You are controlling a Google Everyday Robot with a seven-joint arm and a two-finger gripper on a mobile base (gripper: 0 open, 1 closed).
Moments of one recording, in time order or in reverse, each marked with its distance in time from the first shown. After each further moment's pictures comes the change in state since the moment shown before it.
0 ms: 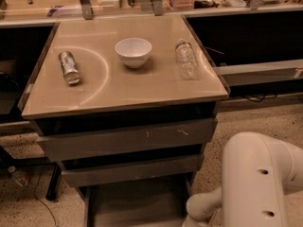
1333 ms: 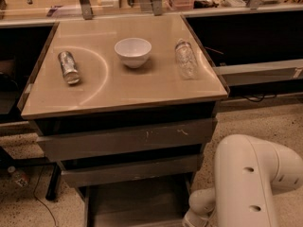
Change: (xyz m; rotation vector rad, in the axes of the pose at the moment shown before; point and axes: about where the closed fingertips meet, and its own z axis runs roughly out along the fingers) arm -0.026 -0.065 0.005 0.104 -0.071 0.103
